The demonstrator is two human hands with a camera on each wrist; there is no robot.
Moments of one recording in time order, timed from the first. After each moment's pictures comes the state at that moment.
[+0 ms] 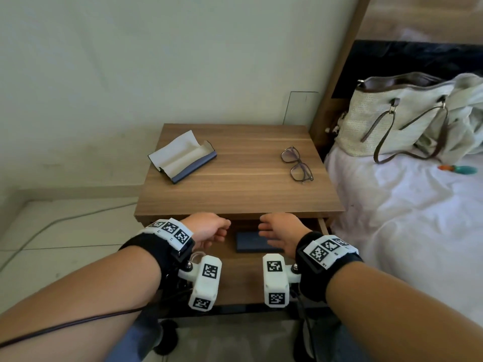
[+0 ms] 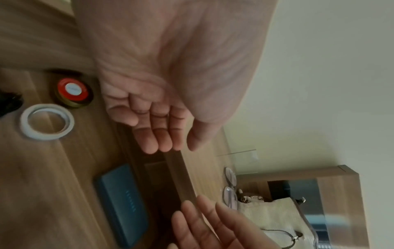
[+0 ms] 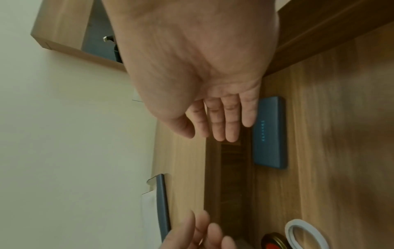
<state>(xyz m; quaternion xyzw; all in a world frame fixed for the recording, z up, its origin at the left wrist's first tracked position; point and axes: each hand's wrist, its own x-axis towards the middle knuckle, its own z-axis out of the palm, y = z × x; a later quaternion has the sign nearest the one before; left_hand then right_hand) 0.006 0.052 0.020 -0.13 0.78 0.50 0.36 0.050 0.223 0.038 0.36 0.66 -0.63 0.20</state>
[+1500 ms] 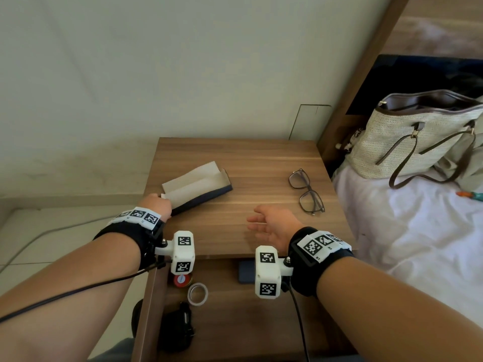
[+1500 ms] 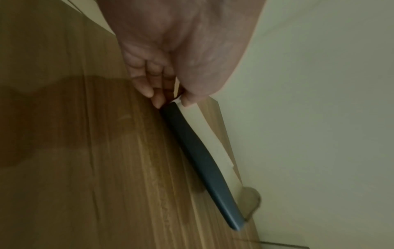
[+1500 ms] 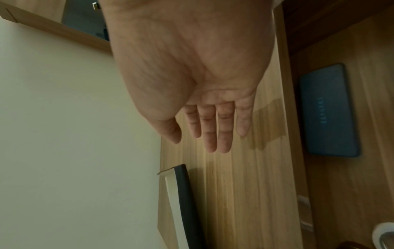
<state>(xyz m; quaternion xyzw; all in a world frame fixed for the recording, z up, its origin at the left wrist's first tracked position) -0.173 -0.033 -0.013 -0.24 0.87 0.38 0.19 -0.060 0.219 0.063 0.36 0.61 -0.68 0.20</state>
